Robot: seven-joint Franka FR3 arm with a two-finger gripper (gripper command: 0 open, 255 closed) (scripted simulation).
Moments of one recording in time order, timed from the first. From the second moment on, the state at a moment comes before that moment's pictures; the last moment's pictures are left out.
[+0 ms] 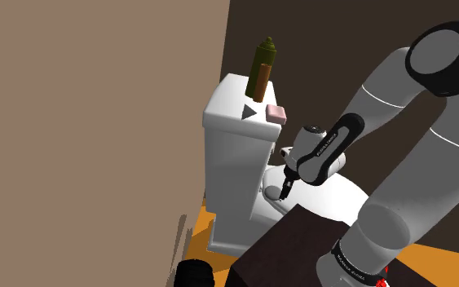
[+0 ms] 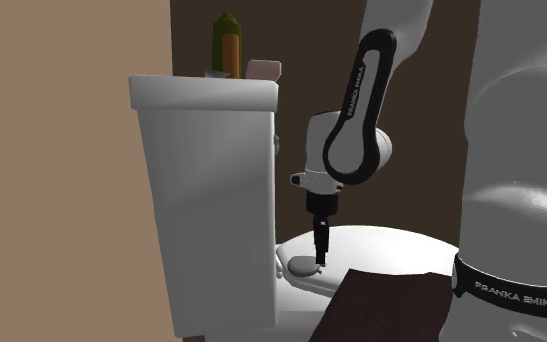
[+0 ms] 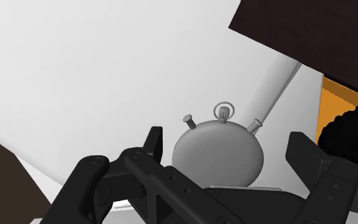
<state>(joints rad) -0.19 -0.02 -0.30 -2.94 -0.40 3.01 -0.48</state>
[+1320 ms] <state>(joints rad) -0.19 0.01 -0.30 -2.94 -0.42 3.05 -0.47</state>
